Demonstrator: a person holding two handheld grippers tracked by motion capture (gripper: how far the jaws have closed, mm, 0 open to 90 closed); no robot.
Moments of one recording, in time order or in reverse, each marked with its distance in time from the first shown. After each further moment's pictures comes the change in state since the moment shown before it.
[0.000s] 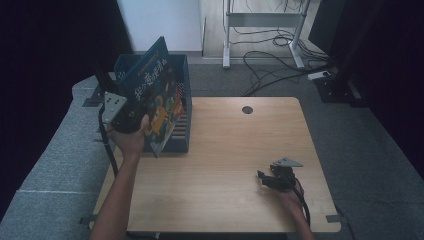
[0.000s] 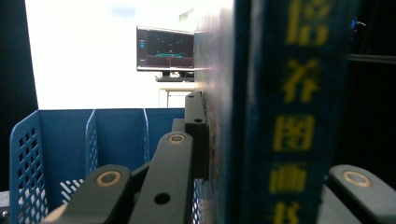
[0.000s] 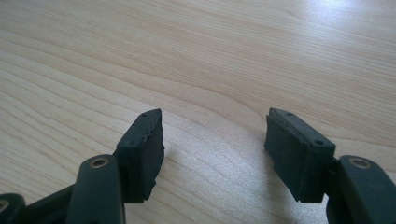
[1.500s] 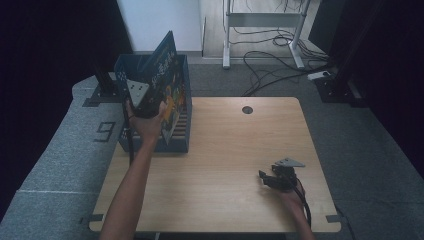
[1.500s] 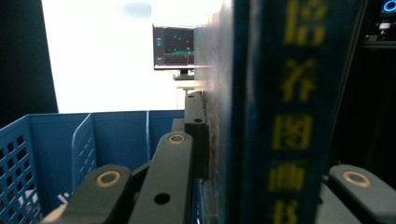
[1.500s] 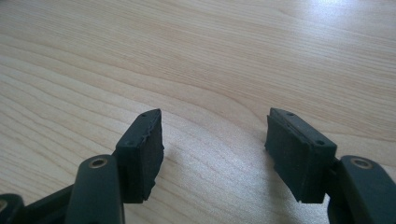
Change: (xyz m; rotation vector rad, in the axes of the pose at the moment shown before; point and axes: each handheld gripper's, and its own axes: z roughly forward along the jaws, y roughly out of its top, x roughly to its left) left arm -0.014 -0.014 0.062 0.003 0.084 0.044; right arm -0.004 -0.001 -0.002 -0.004 -0.002 0.014
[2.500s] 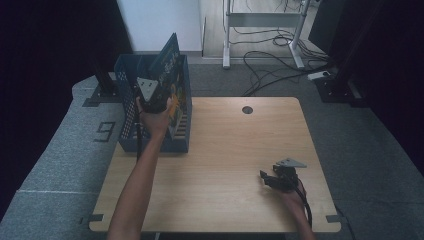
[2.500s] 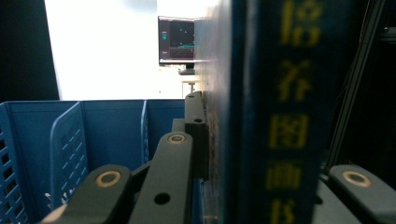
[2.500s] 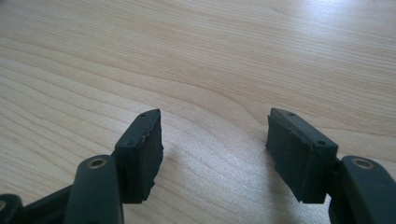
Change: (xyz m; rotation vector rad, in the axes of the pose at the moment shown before) left arm -0.002 -0.023 0.038 0.018 0.034 -0.011; right arm -0.002 -0.002 -0.002 -0.004 -0.007 0.016
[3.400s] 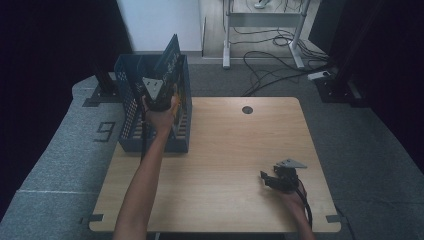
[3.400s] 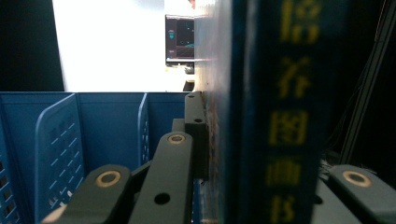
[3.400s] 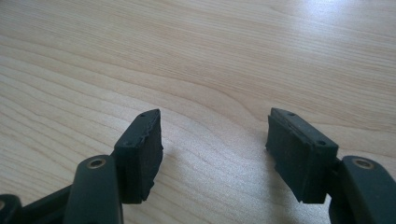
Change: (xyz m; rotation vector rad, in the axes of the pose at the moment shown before) left arm -0.003 -0.015 0.020 -0.006 0.036 0.004; right arm 0.000 -0.002 -0.002 0.000 -0.009 -0.004
